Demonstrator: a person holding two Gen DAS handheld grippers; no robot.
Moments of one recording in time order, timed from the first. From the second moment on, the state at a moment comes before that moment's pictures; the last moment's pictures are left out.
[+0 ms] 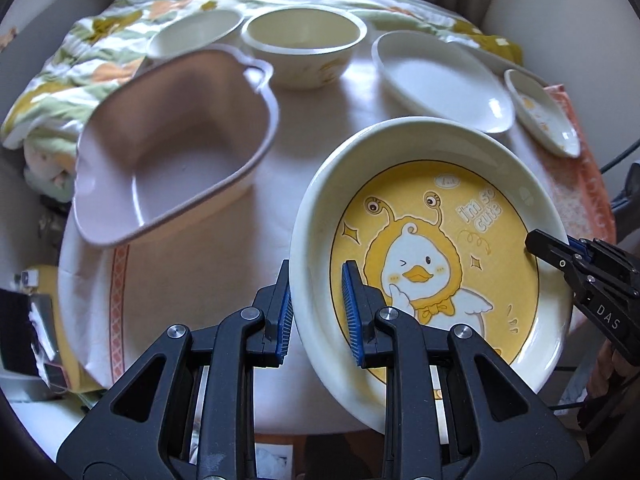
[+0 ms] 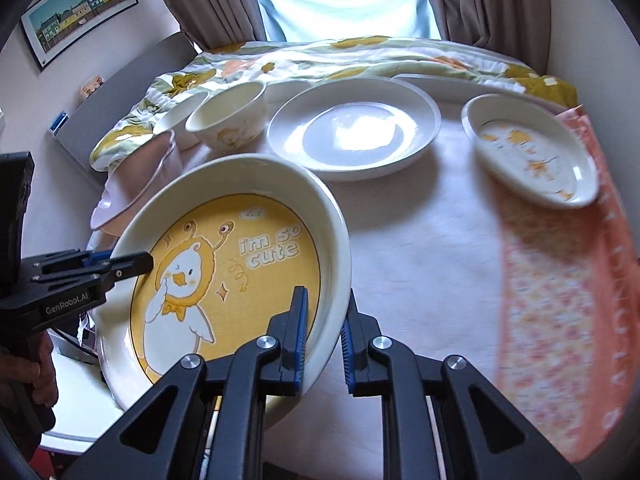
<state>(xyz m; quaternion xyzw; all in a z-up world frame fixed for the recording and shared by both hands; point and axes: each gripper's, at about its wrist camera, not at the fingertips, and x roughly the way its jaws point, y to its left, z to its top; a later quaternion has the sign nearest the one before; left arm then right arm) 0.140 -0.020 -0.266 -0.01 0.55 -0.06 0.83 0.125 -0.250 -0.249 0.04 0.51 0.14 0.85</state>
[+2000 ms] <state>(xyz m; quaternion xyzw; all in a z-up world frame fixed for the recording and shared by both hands) 0.136 -0.034 -0.126 -0.05 0.44 -0.12 0.89 0.160 -0.295 -0.096 -0.06 0.43 0.07 0.90</state>
